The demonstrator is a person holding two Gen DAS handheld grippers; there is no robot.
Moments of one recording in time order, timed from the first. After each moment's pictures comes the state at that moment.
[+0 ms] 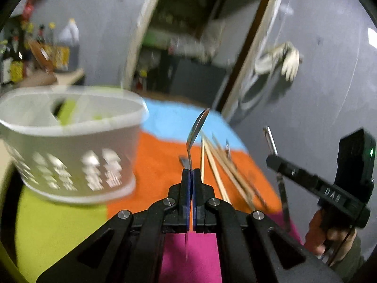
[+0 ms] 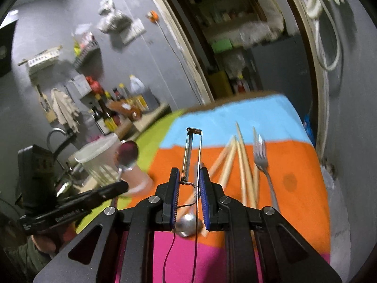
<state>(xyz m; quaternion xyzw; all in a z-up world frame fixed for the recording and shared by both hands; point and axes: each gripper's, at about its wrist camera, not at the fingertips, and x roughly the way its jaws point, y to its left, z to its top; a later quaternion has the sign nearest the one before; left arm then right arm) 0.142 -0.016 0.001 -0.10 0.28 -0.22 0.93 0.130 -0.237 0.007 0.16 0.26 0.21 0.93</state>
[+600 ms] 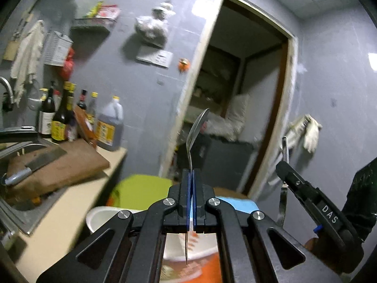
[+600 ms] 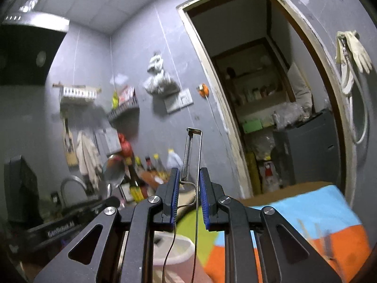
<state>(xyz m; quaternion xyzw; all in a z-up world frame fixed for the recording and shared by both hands) 0.144 0.103 0.088 -0.13 0.08 -0.12 0.98 0.153 -0.122 0.081 0.17 0.01 0.24 0.96</state>
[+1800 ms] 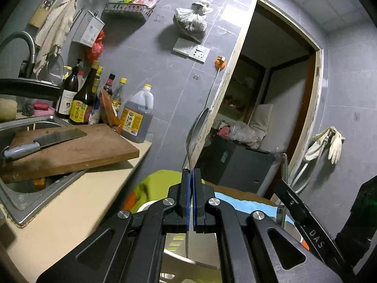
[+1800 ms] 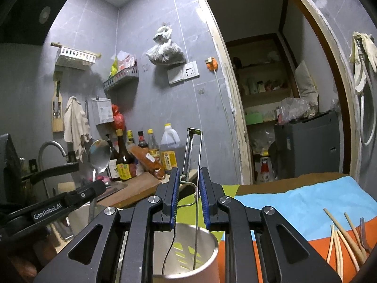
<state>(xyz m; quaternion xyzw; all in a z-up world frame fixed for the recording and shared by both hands) 0.178 0.160 0.027 -0.17 0.08 -0.07 0.98 0.199 -0.051 0.013 0.09 0.04 0.22 0.97</state>
